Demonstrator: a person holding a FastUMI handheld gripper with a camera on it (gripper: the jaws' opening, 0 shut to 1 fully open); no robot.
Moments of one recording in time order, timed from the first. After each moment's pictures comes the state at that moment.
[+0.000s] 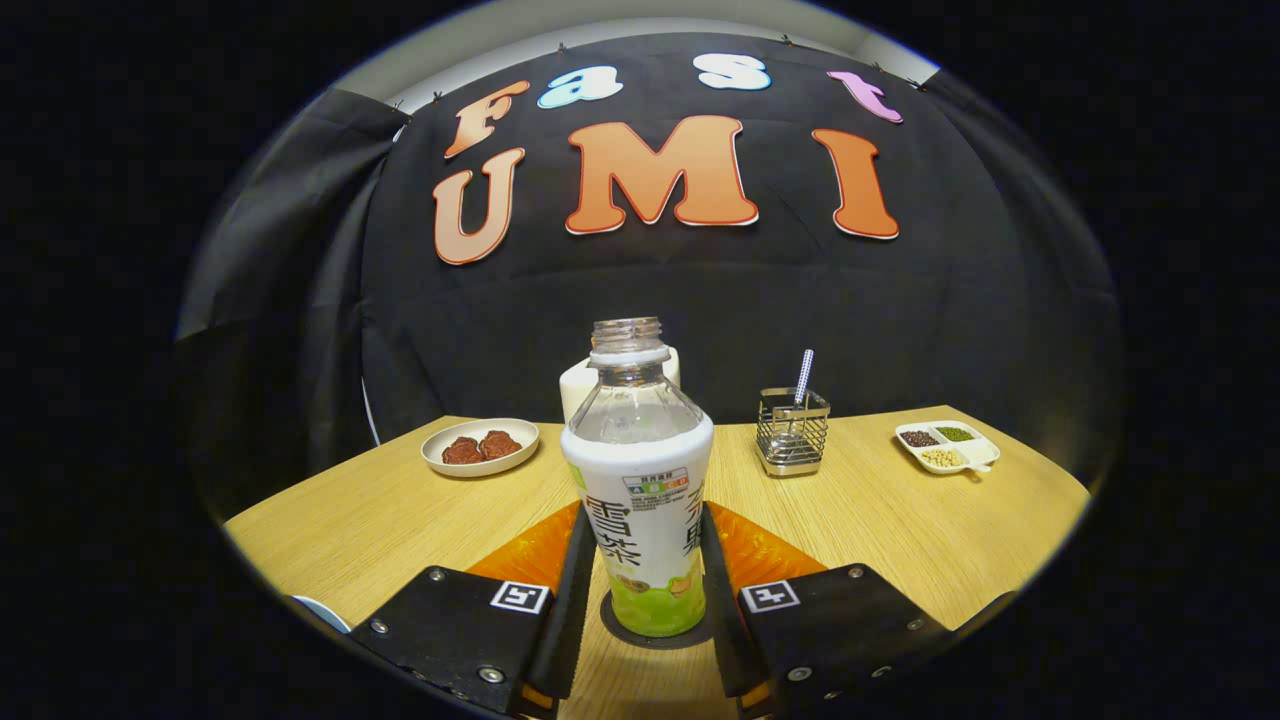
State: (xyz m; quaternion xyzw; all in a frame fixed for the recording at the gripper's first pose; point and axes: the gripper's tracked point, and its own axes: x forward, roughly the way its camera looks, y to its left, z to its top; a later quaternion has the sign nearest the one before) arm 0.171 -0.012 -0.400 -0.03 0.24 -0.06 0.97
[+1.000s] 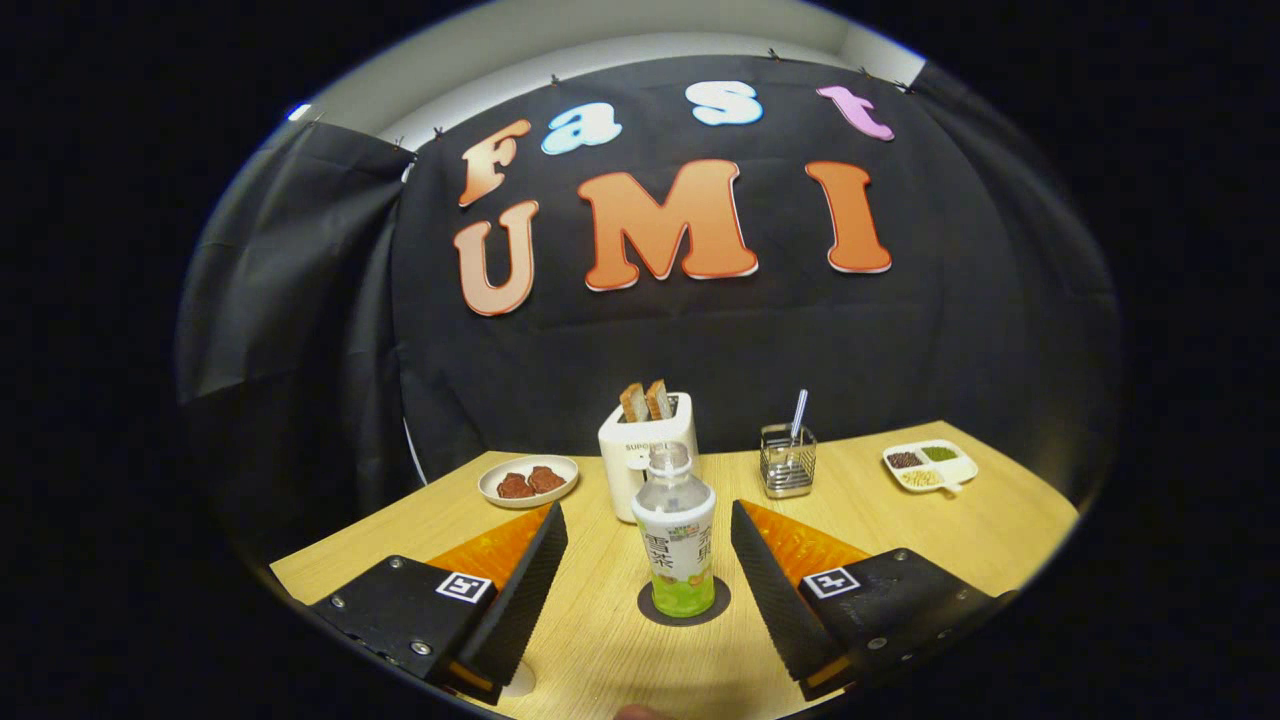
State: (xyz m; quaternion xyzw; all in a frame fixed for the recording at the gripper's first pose) arm 0.119 0.011 -0.267 -0.01 0.20 -0.03 0.98
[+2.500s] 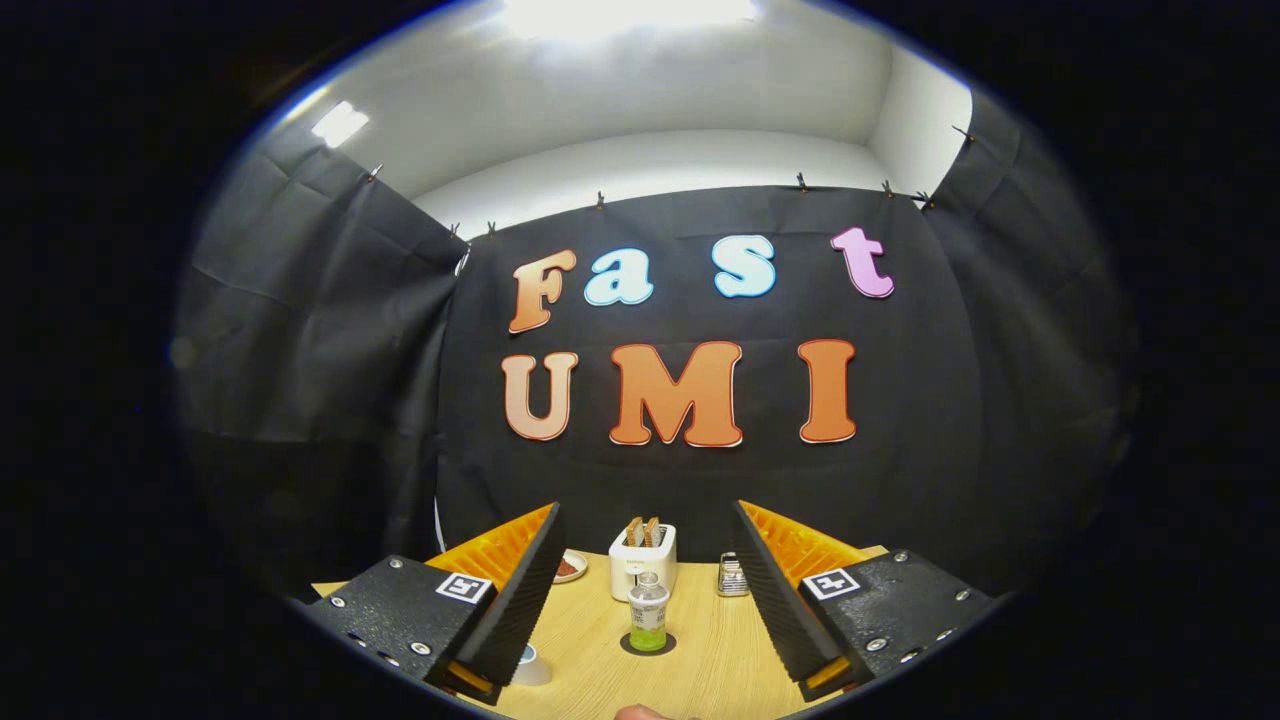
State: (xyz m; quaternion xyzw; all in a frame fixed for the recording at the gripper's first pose) arm 0.016 0.012 -0.039 -0.05 0.05 -0.02 1.00
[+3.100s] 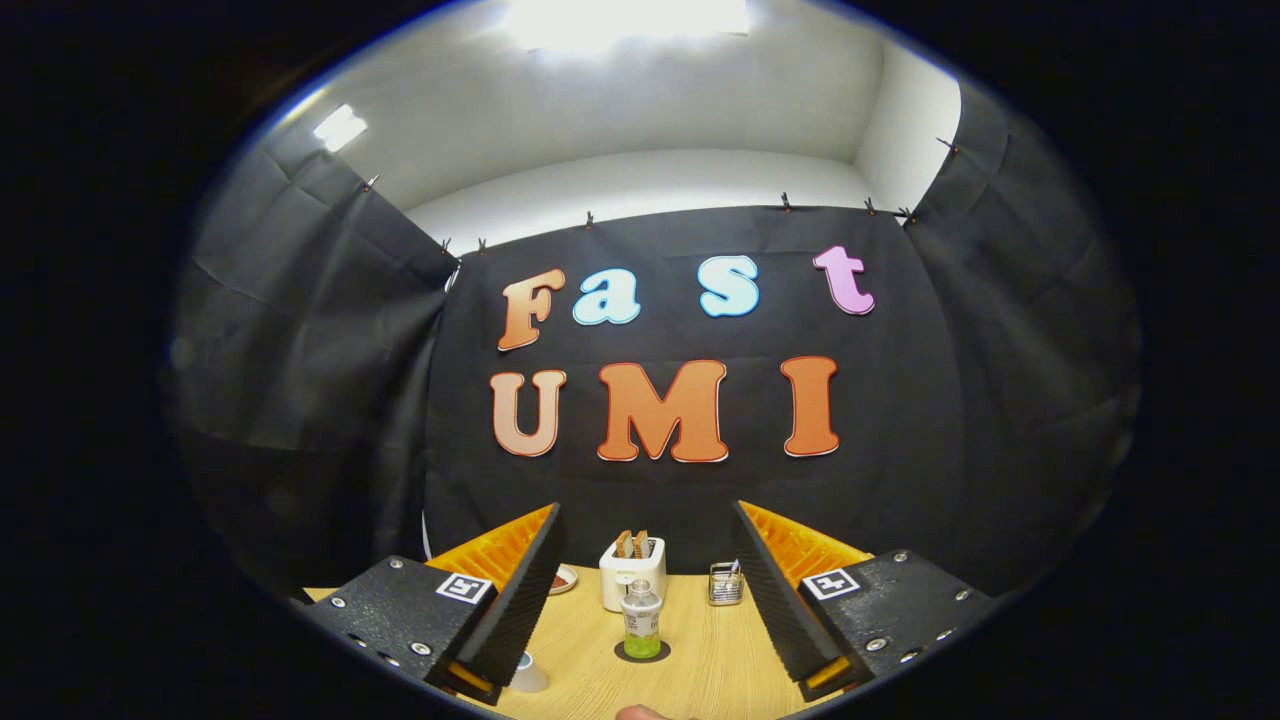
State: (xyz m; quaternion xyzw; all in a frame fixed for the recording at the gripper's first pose) arm 0.002 0.021 -0.040 -0.05 0.02 -0.03 1.00
